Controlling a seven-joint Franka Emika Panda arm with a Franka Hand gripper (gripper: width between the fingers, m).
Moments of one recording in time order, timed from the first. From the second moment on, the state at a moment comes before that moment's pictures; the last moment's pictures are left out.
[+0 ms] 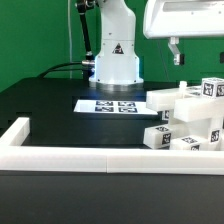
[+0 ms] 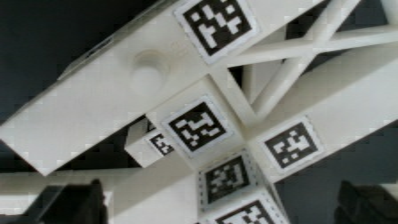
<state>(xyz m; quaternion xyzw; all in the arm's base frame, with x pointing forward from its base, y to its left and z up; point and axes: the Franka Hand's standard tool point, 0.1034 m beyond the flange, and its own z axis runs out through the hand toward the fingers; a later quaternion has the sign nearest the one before) 0.546 0.109 0.149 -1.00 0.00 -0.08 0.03</state>
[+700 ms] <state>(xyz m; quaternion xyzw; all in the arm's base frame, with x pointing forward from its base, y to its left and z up) 0.494 0.083 0.135 -1.00 0.01 -0.06 0.03</state>
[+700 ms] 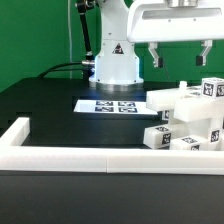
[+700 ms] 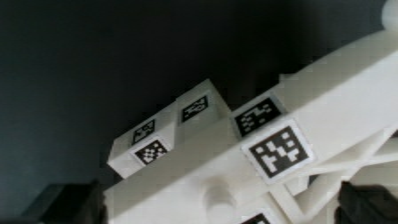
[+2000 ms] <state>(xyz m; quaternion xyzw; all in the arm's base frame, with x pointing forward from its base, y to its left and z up) 0.423 0.100 0.088 -1.00 0.05 -0.05 0.03</state>
